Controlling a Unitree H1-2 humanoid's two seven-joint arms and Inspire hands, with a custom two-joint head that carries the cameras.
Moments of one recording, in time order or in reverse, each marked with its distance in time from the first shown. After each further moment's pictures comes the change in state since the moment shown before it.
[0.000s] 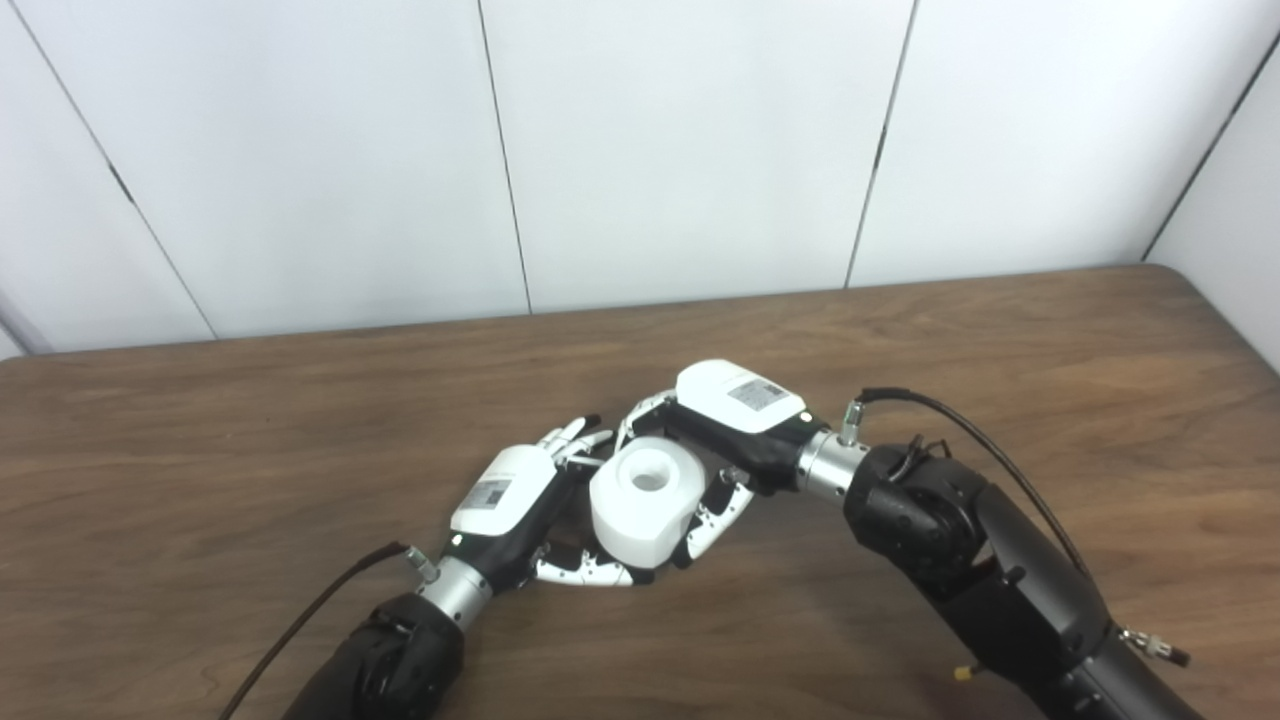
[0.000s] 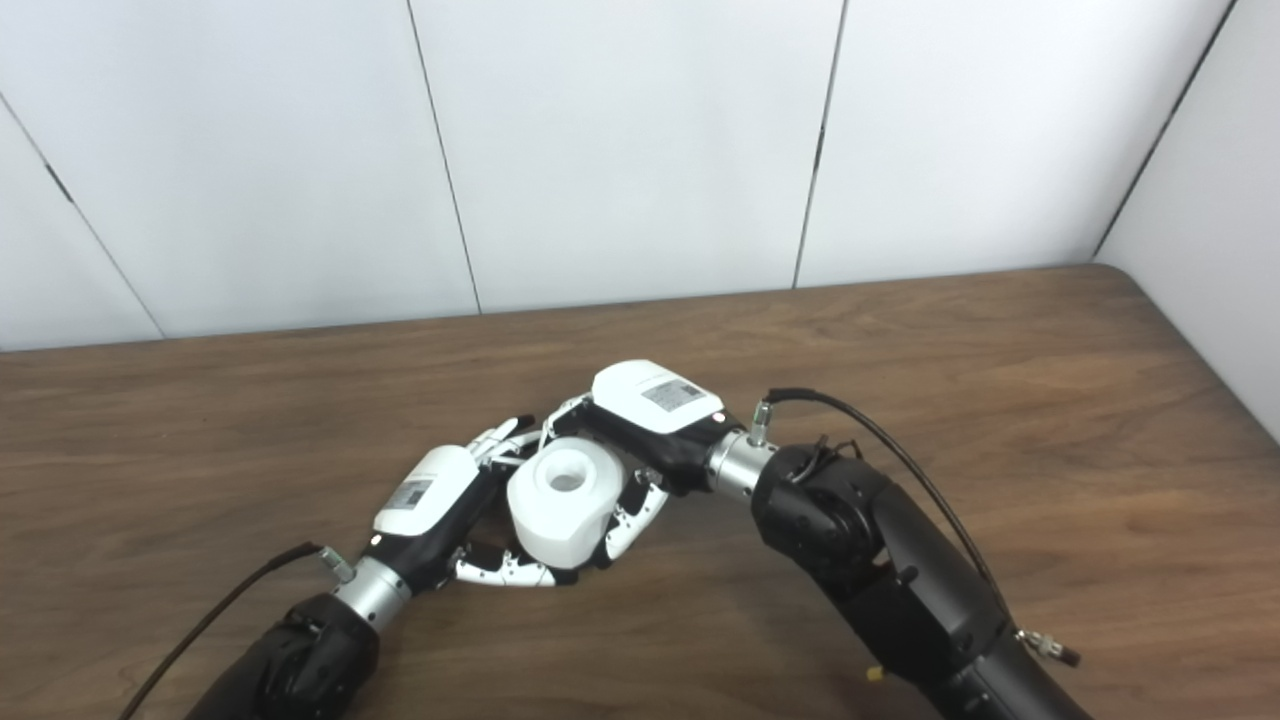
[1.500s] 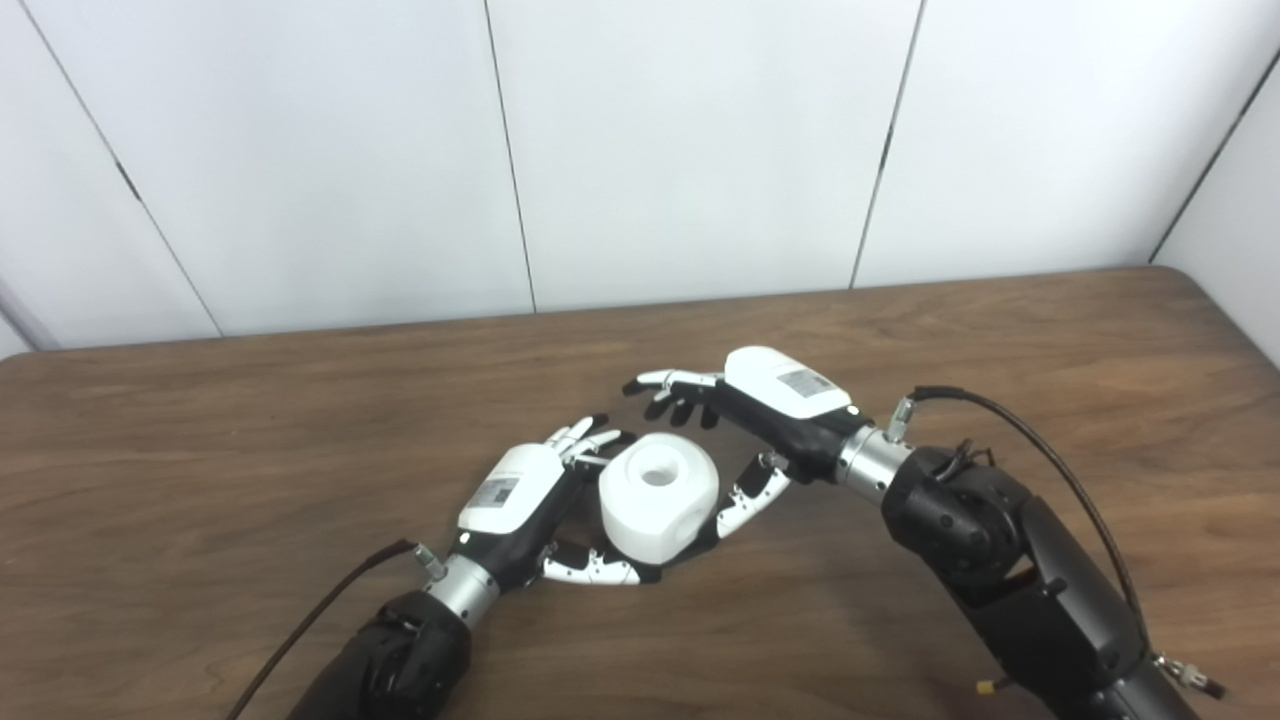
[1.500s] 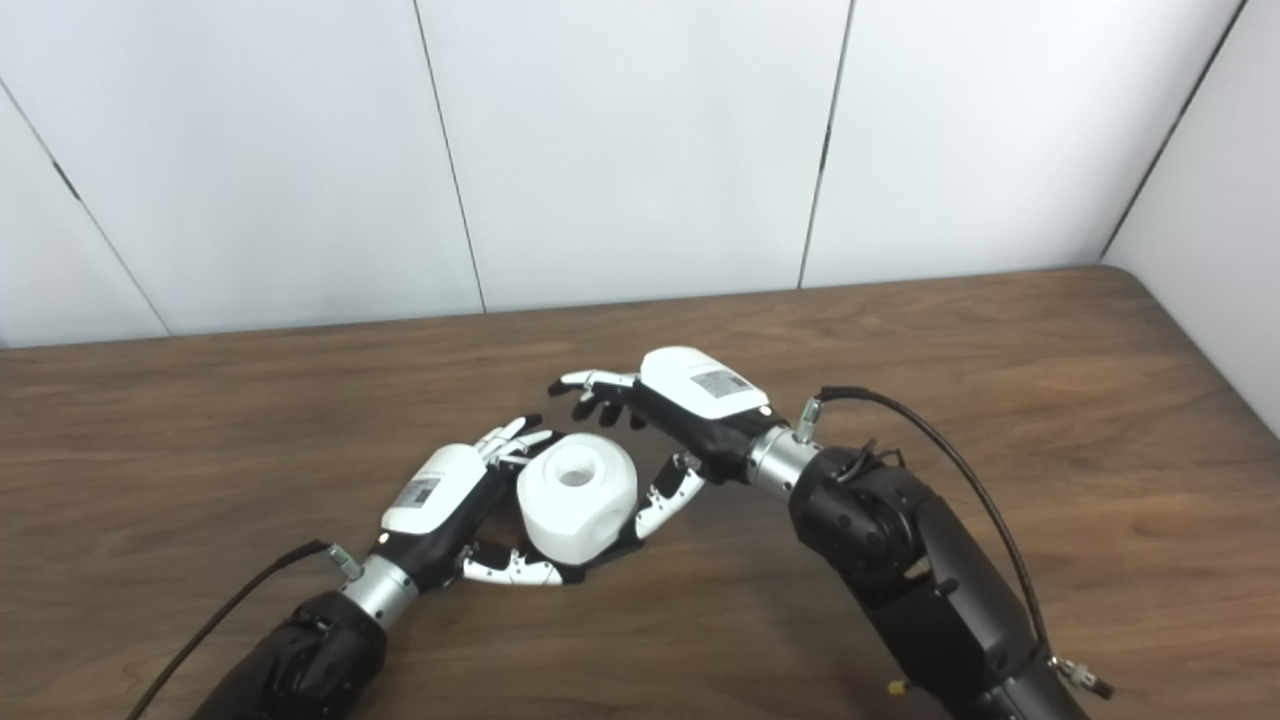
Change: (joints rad) left arm 0.000 -0.004 -0.001 -0.002 -0.001 0.004 -0.001; right arm 0.047 0.008 -0.109 -0.030 0.051 0.017 -0.029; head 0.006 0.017
